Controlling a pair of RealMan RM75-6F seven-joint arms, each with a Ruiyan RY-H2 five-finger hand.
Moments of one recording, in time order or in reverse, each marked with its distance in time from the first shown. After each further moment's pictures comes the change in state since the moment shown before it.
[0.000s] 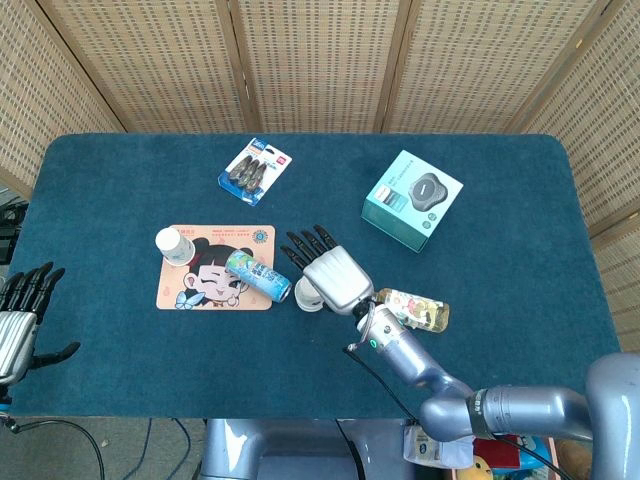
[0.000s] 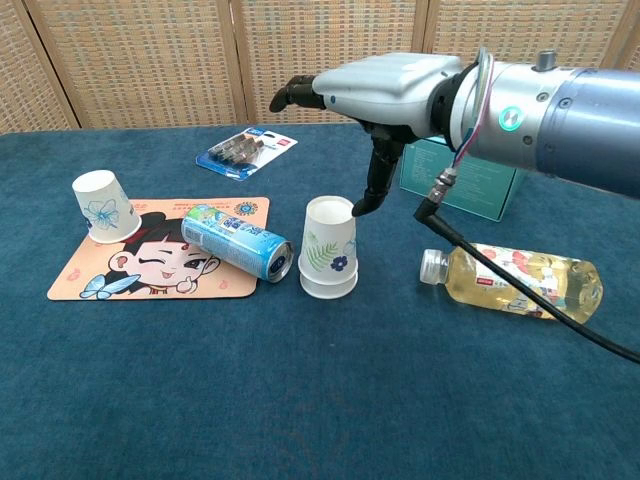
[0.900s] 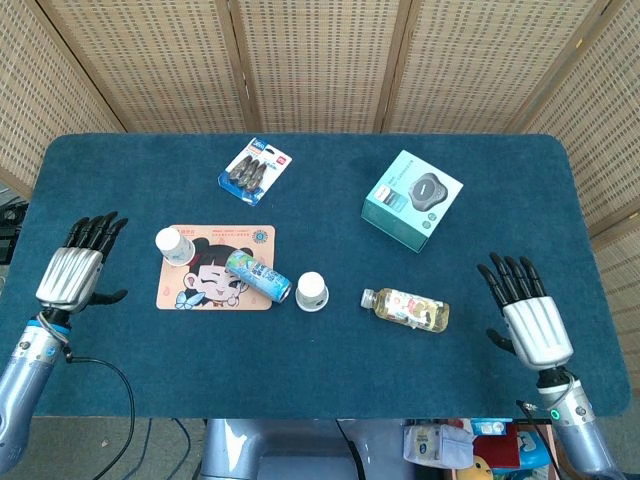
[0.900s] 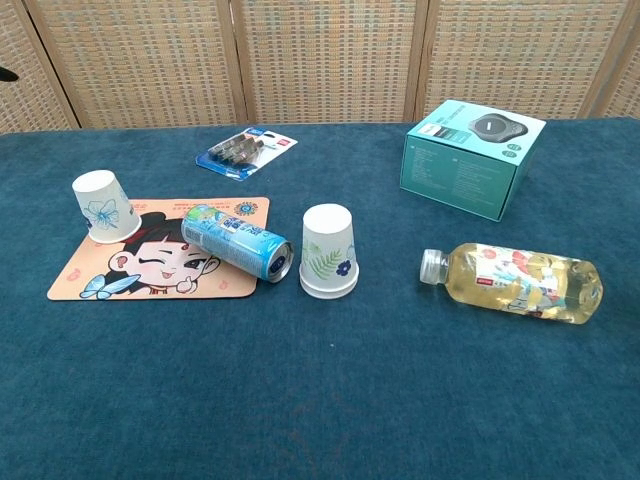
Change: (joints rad) left arm -0.303 -0.093 -0.164 0.084 -0.202 -0.355 0.140; right arm -0.641 0.245 -0.327 0.207 -0.535 0.587 0.515
